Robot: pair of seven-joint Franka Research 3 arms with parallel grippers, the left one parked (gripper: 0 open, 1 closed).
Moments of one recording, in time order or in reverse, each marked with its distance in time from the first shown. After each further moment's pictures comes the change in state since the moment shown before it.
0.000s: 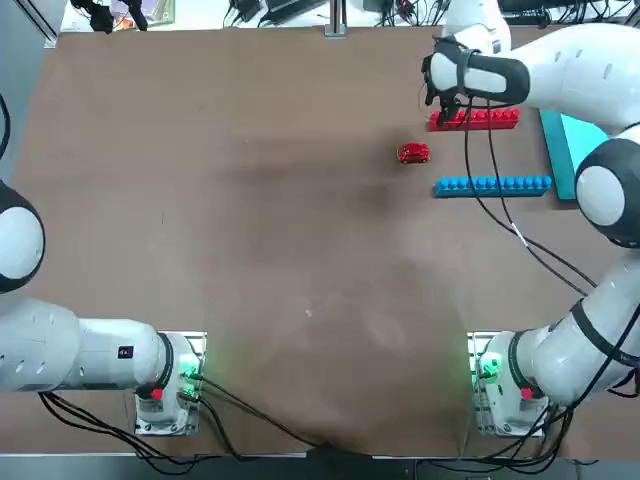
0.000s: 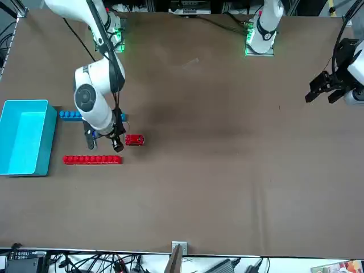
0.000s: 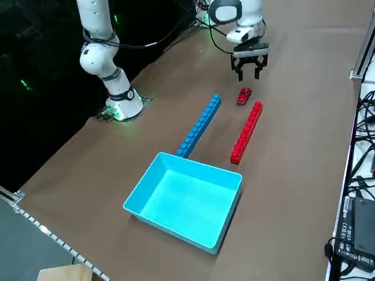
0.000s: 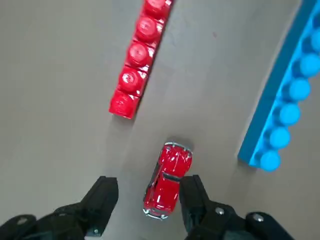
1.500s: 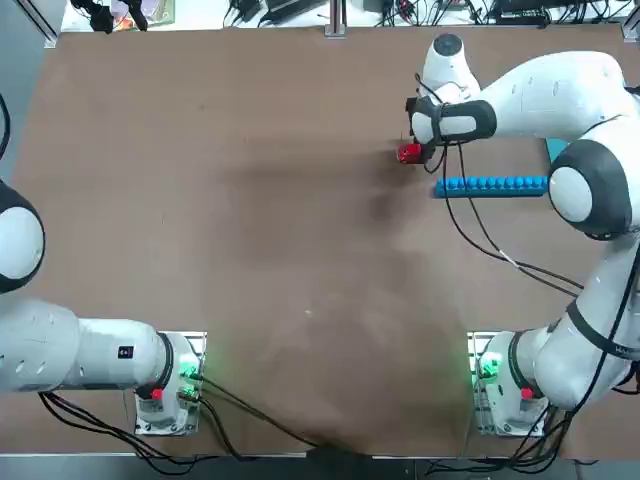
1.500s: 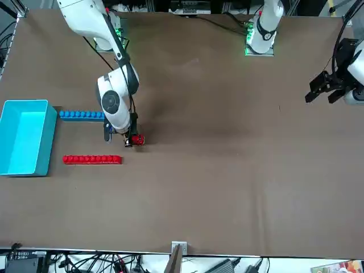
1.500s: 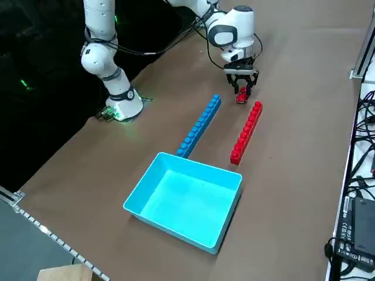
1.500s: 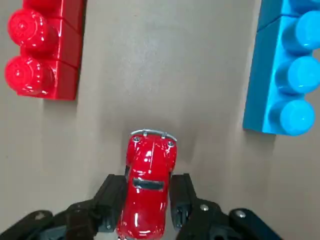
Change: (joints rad) arm 0.081 0.111 -0.005 -0.127 -0.027 0.220 0.355
